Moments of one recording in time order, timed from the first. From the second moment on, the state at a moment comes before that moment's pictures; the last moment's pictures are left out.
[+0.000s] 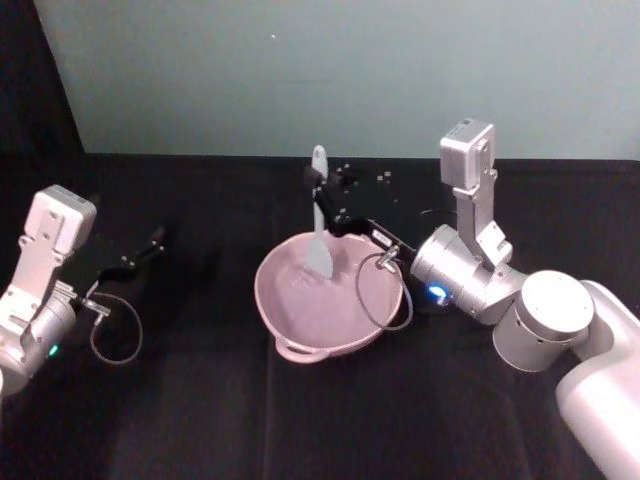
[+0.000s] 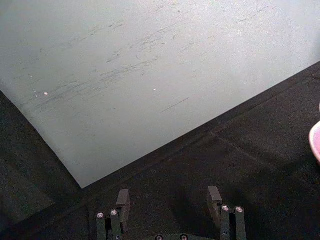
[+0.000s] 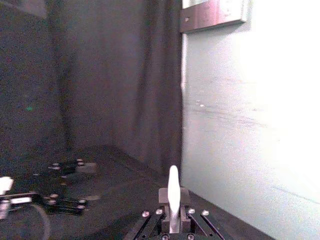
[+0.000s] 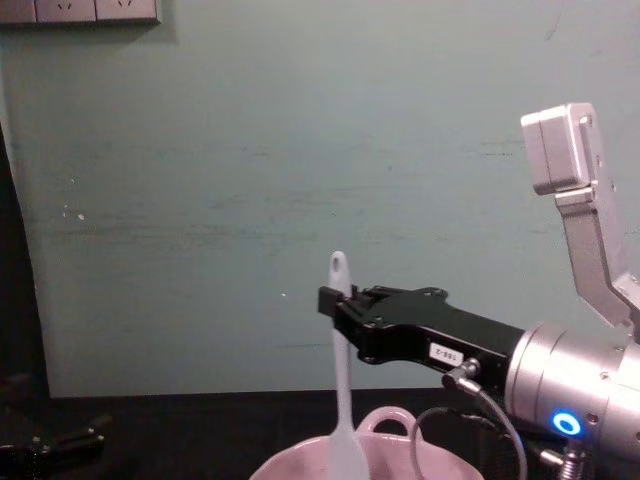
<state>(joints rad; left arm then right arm) -0.20 0.60 0.45 -1.41 -0.25 -0.12 0.03 0.45 0.22 -0.49 -1.20 0.37 -0.23 0.50</state>
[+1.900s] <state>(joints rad) -0.20 0.60 0.45 -1.41 -0.25 -0.12 0.03 0.32 0.31 -0.40 -1.36 0.34 -0.20 0.50</state>
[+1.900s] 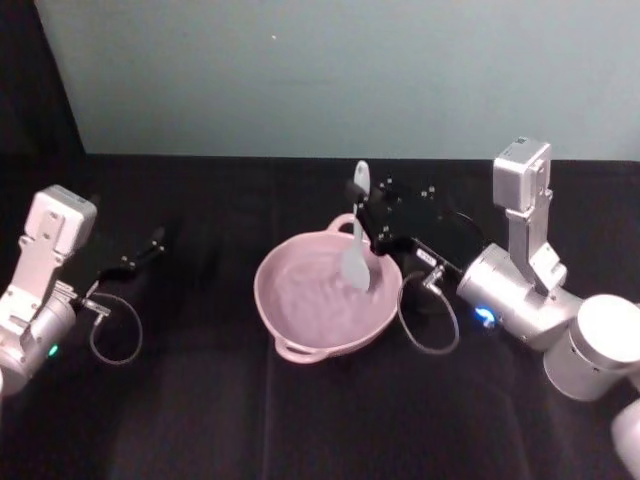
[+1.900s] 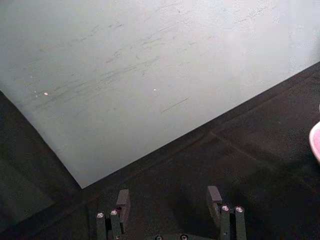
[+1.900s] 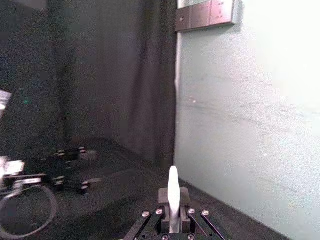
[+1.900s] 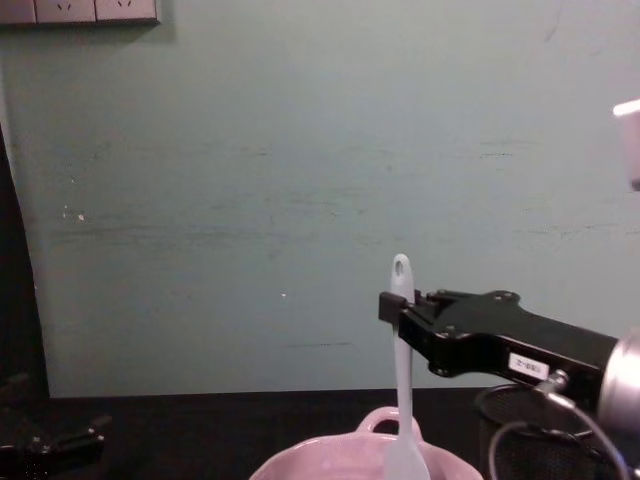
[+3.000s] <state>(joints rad) -0.20 0.60 0.45 -1.41 -0.25 -0.12 0.03 0.39 0.22 -0.50 -1.26 0.34 -0.26 0.48</state>
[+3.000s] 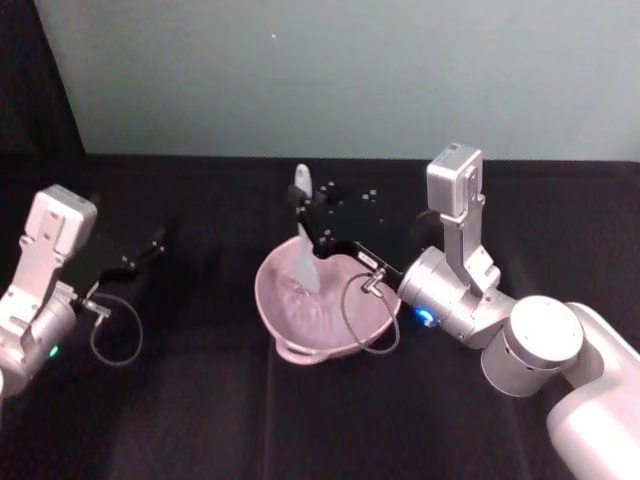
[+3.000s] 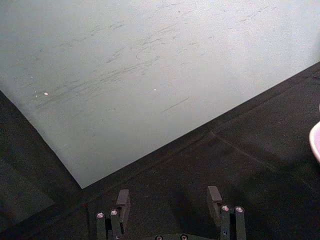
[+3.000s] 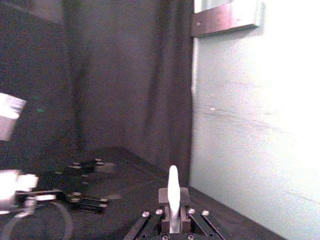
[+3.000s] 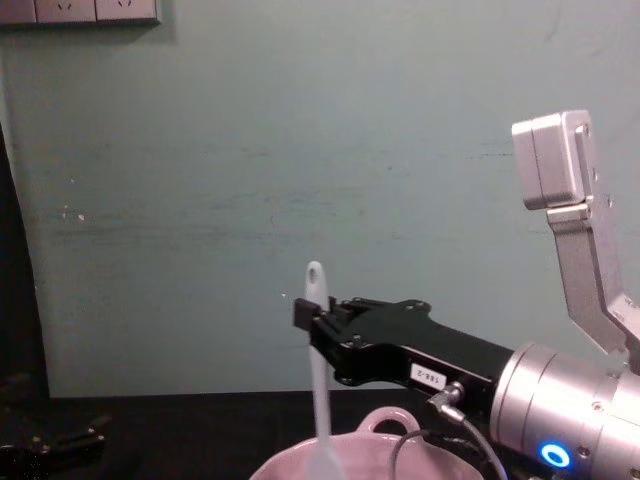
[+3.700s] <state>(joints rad) -0.20 0.60 0.45 -1.41 -0.25 -0.12 0.03 0.26 0.32 -0.40 -1.48 0.38 -0.13 0.49</state>
